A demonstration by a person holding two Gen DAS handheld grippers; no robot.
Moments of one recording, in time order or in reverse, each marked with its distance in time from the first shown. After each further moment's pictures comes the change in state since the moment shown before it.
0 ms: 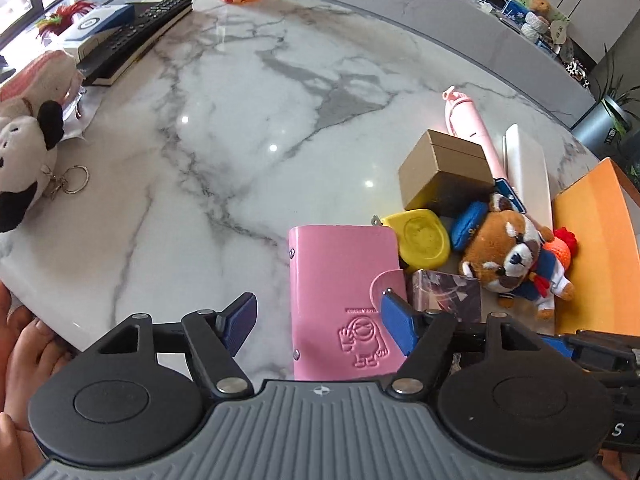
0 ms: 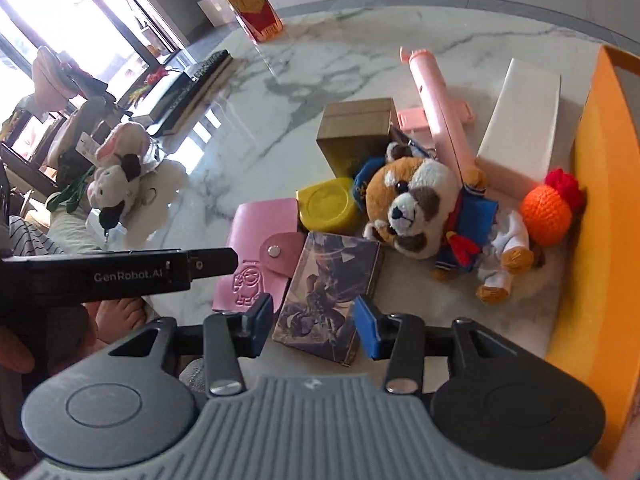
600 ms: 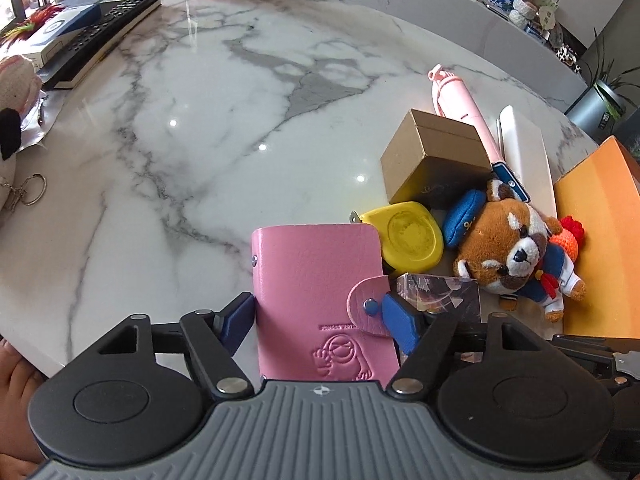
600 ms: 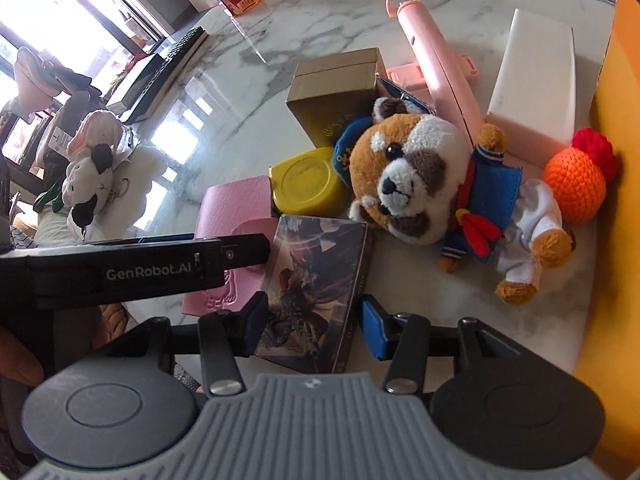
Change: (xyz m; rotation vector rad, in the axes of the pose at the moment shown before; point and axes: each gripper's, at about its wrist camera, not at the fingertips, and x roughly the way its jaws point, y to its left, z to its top) left arm 0.019 -0.013 0.001 0.042 -0.011 -0.011; right arm 0.030 -0.015 0.000 0.045 0.043 0.023
